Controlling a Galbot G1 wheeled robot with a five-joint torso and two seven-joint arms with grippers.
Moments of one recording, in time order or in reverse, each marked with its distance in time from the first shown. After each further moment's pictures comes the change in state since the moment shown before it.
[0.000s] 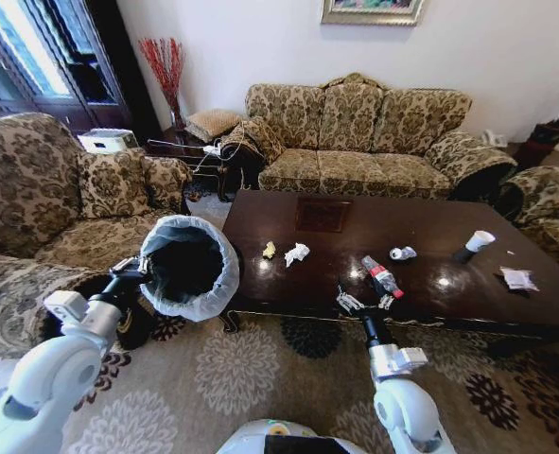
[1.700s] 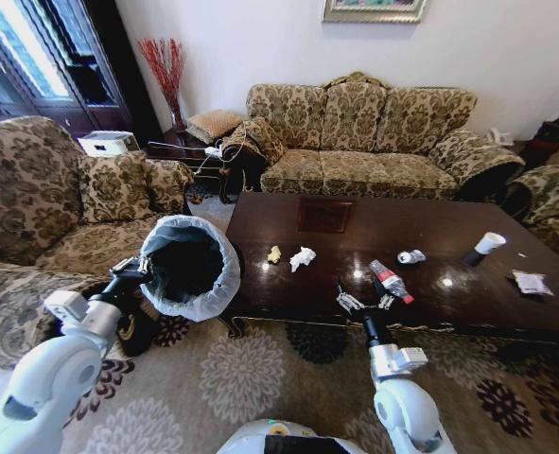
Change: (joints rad) left arm 0.000 0.000 0.000 0.000 0.000 0.000 0.000; right arm 0.000 0.000 0.000 0.000 0.000 0.000 0.000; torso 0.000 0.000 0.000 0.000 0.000
